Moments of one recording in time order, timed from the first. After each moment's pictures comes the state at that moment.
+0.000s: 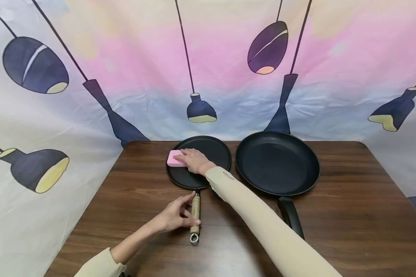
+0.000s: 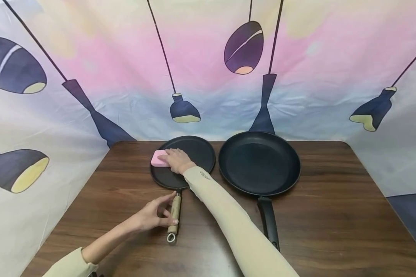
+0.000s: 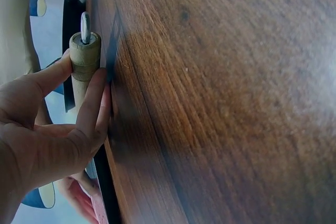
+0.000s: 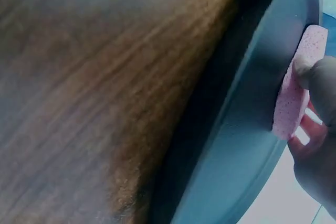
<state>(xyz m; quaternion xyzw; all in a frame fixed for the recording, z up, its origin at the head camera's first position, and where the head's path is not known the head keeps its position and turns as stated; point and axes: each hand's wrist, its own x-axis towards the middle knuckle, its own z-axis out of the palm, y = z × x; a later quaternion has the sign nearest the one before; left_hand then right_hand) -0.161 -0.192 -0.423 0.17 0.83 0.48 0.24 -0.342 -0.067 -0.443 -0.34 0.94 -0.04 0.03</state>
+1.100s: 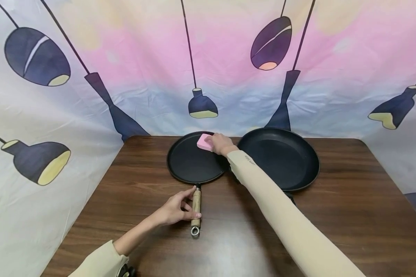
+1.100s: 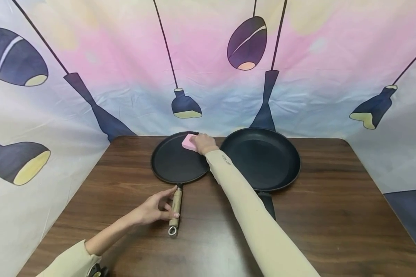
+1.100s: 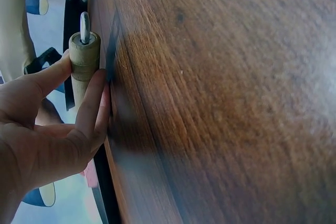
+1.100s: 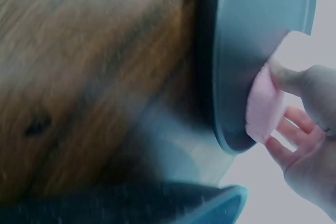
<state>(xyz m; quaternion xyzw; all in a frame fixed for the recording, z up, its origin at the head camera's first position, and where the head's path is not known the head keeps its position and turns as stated) -0.163 -0.193 -0.423 0.18 0.84 0.46 0.23 -0.373 0.015 -0.420 -0.20 0.97 -0.11 0.08</state>
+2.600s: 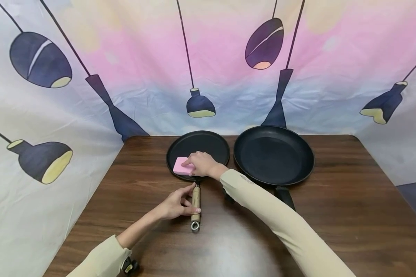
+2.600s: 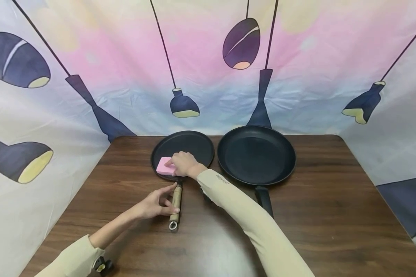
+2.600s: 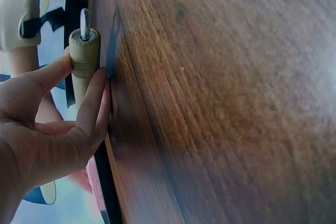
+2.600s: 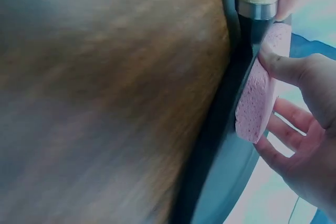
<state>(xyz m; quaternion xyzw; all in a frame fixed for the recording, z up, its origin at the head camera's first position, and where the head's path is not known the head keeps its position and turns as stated) -0.165 -0.193 -0.422 0.17 0.84 0.45 0.24 -0.292 -0.032 -0.422 -0.36 0.92 -0.14 0.05</state>
